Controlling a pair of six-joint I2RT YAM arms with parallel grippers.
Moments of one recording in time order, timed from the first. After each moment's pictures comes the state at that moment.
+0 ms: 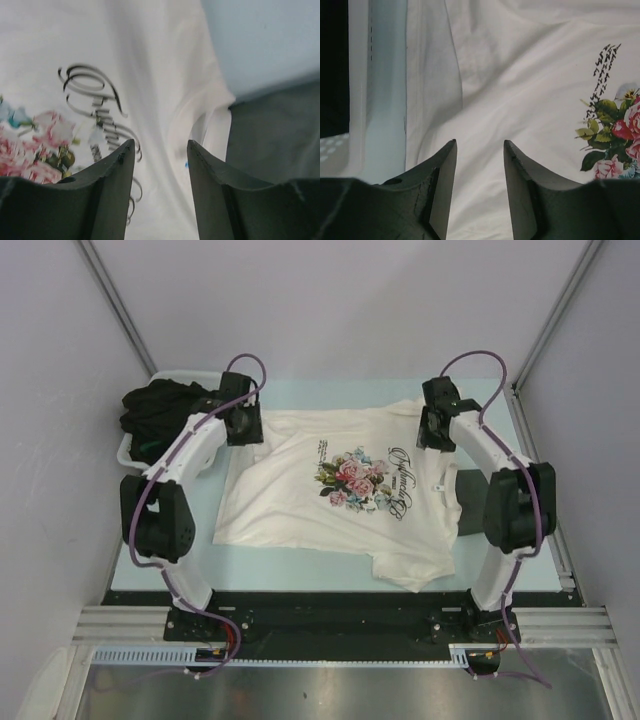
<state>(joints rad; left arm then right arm) -0.22 1.75 1.53 -0.74 -0.12 -0.28 0.23 1.81 1.51 -0.73 0.28 0.37</state>
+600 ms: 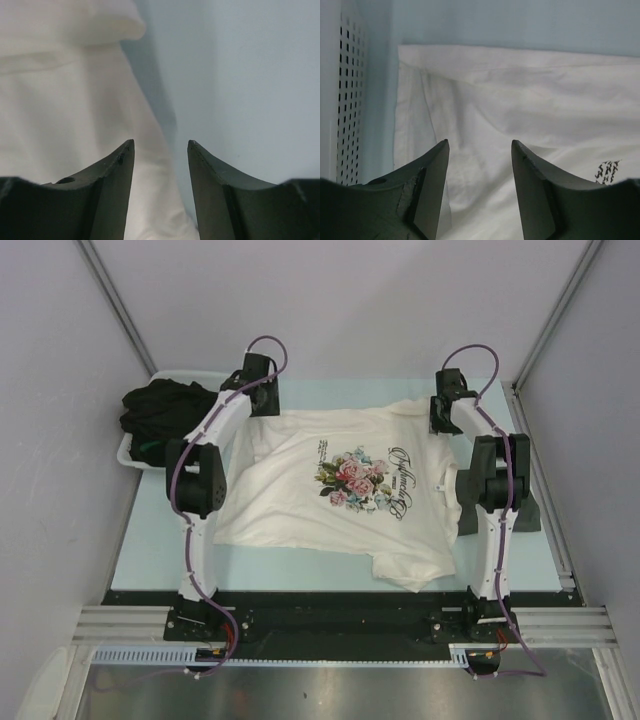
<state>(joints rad) -0.22 2.24 2.00 -0.62 -0.18 -0.21 0.08 2.27 1.87 -0.58 0.28 0.10</state>
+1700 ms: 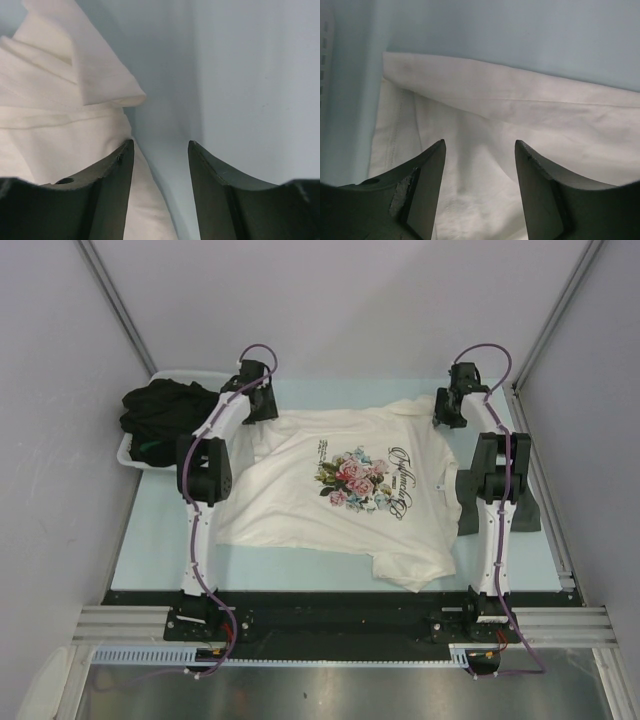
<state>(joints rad) -0.16 2.48 2.22 -0.66 -0.13 -0.33 -0.01 2.45 2.13 -0.61 0.05 0.13</state>
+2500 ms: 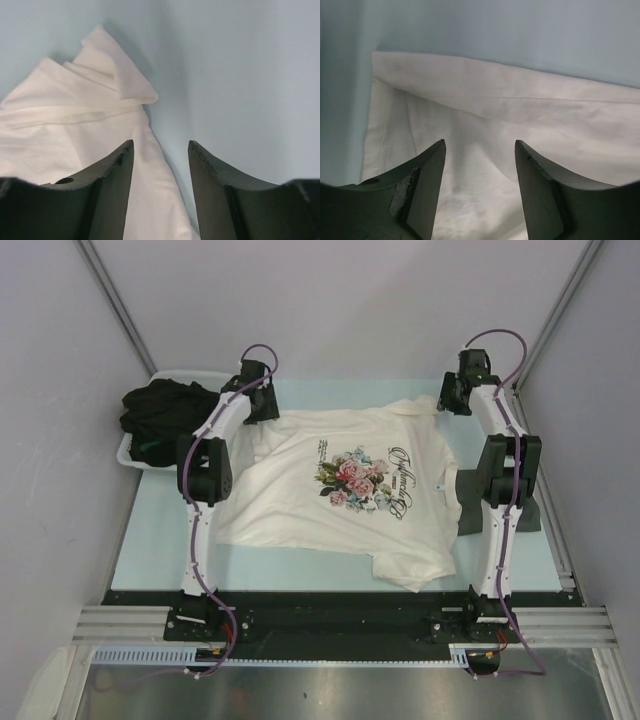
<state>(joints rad) -0.16 2.48 2.22 -0.66 -0.10 -0.32 -0.02 2.36 2.13 -0.62 0.03 0.19</state>
